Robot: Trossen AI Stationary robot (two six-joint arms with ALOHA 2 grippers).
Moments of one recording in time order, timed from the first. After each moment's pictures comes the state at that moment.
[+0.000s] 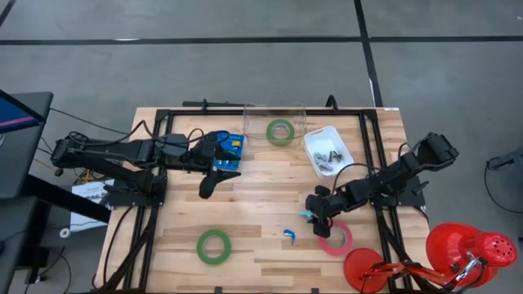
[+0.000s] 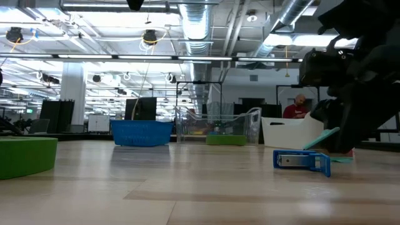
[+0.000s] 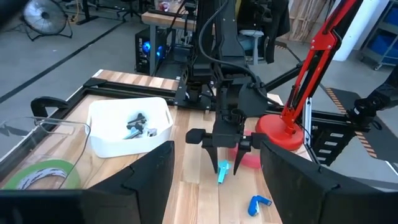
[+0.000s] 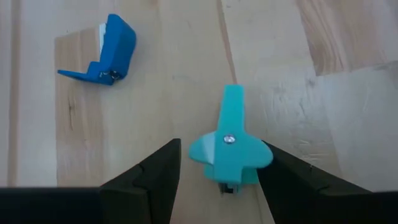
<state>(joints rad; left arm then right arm) -0.09 1.04 0.95 -0.16 -0.11 -0.16 0.39 1.48 0.55 -0.09 0.07 0.57</state>
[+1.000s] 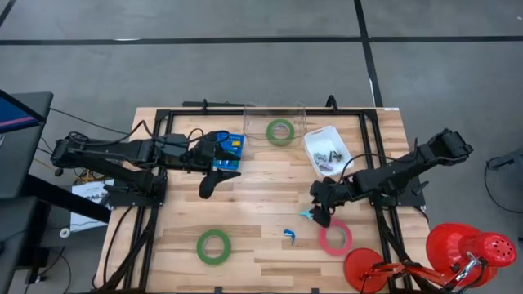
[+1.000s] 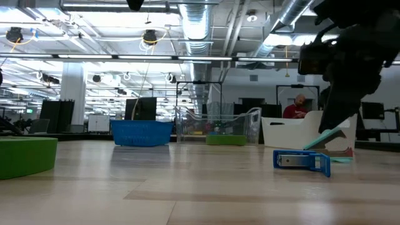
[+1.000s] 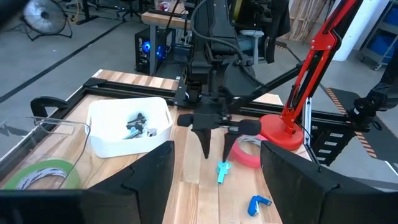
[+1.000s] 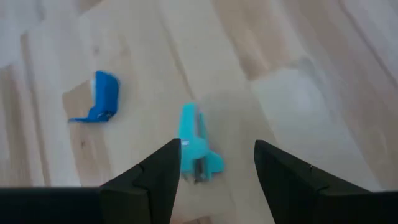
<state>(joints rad) -0.09 1.04 0.95 -0.16 -0.11 -0.16 0.31 1.29 0.55 -0.25 0.07 0.73</state>
